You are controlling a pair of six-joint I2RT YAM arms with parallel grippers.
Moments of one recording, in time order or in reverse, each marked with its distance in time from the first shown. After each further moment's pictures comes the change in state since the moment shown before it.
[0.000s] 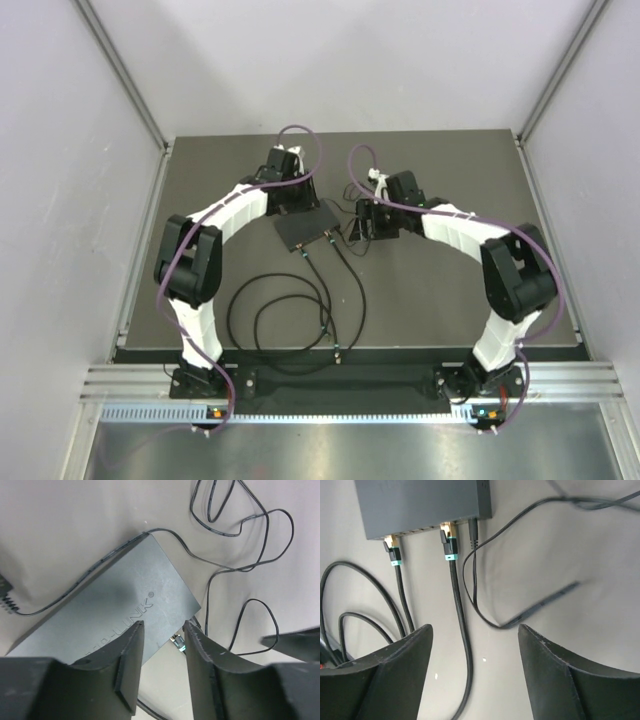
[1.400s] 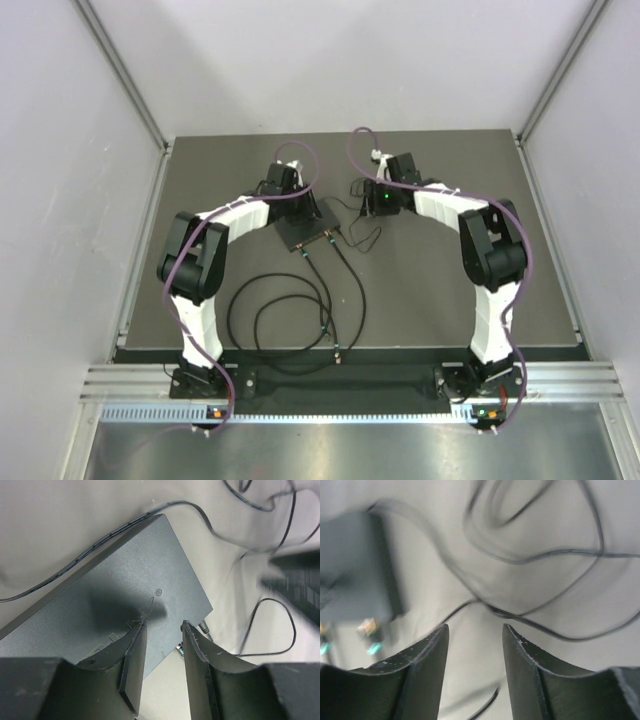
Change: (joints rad) left arm 0.006 0.037 -0.144 0.182 0.067 -0.100; right arm -0.108 0.278 0.300 0.001 0.118 -0.117
